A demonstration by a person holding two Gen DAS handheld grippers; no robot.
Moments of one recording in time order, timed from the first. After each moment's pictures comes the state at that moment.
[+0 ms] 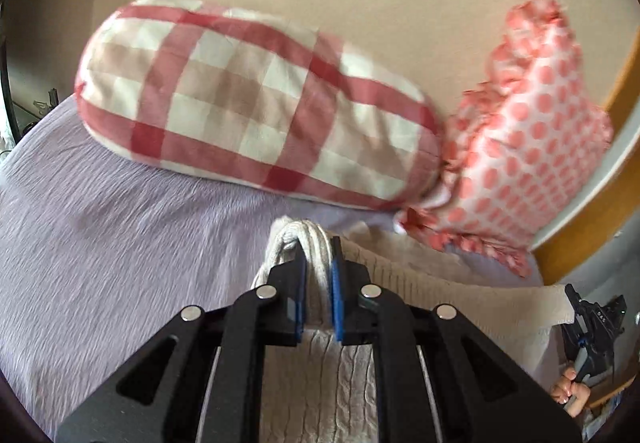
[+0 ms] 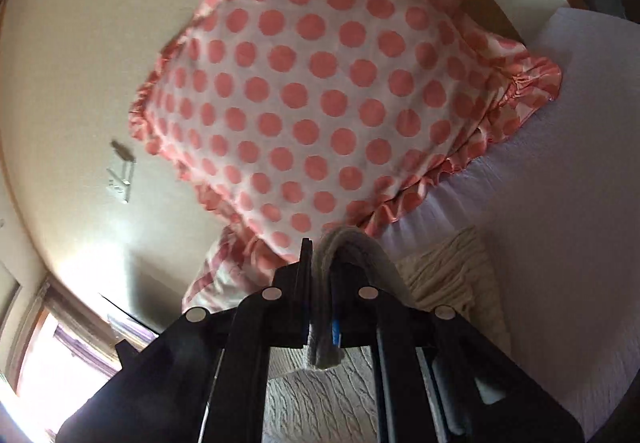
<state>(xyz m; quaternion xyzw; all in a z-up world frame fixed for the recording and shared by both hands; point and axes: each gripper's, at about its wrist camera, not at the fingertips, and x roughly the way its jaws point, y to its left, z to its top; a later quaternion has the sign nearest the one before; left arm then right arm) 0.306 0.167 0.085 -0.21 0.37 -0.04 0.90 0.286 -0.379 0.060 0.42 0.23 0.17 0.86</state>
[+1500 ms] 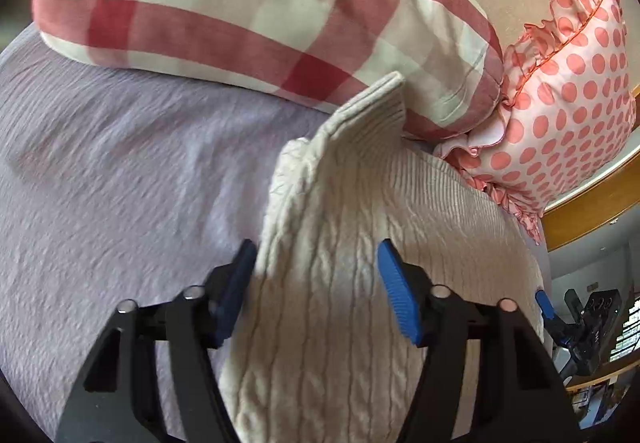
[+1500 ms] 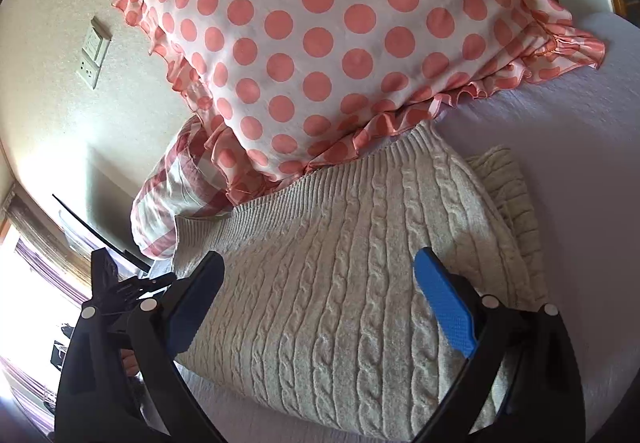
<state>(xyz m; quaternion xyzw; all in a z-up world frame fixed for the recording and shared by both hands) 0.329 0.168 0.019 -0.23 0.49 -0.09 0.83 0.289 -0.312 0.024 0.29 0.33 0.20 0.88</state>
